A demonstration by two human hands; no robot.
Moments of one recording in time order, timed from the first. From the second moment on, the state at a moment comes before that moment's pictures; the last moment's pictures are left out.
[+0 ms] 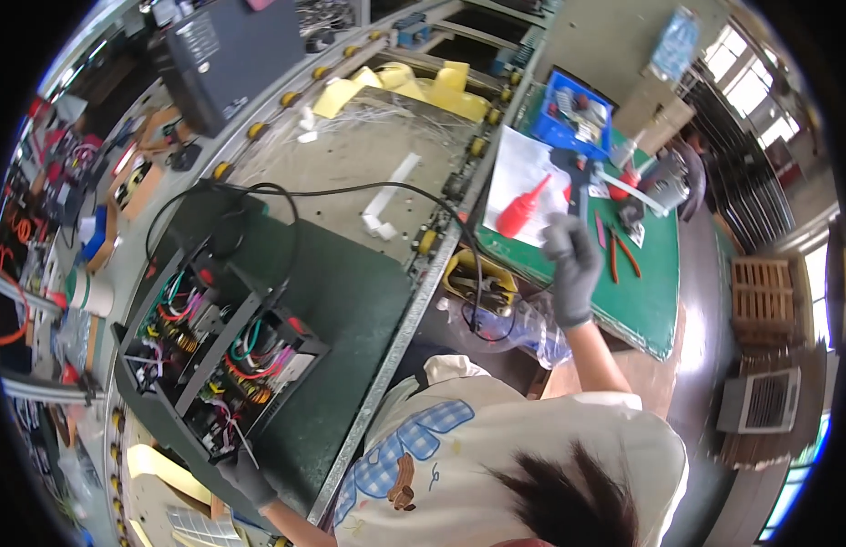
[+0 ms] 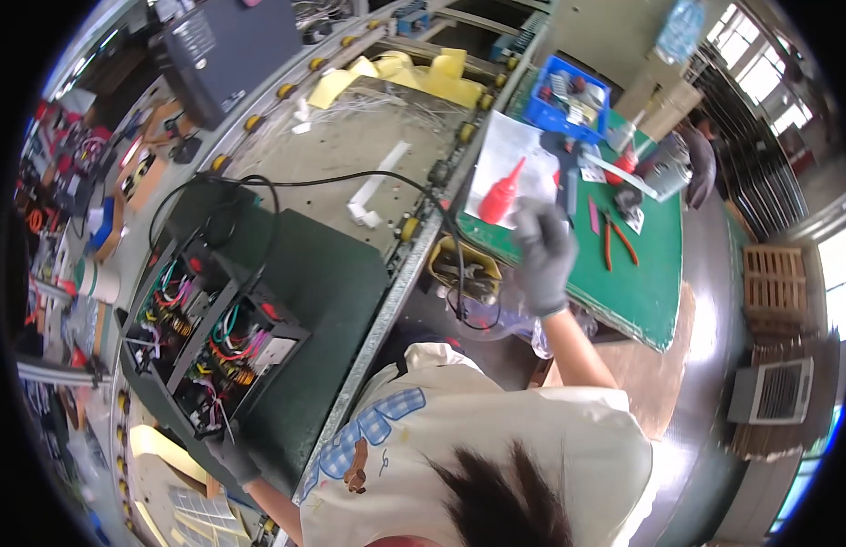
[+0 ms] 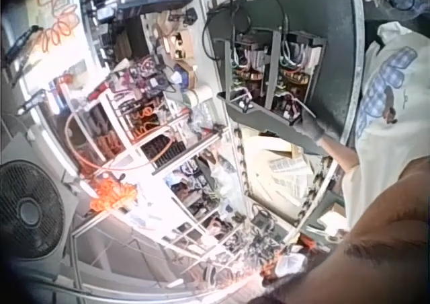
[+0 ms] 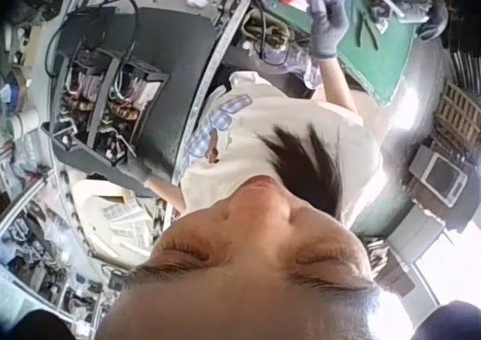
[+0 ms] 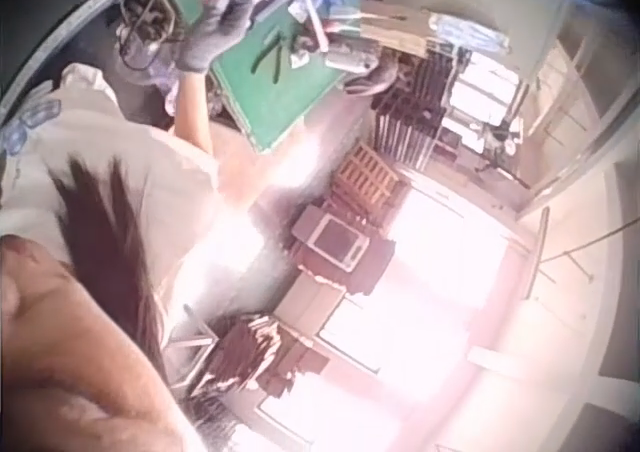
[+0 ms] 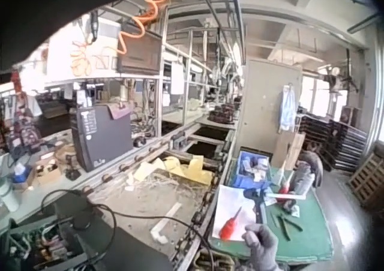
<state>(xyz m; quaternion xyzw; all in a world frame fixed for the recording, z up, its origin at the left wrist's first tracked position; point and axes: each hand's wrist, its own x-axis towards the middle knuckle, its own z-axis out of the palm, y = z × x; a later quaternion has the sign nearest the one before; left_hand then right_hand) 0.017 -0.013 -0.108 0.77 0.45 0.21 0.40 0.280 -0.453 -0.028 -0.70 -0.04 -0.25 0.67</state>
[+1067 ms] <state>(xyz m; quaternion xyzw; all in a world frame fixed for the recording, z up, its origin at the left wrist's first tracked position) -0.023 -0.035 -0.088 0.63 0.29 0.21 0.69 0.346 -0.781 -0.191 -0.93 0.28 -0.01 0.24</state>
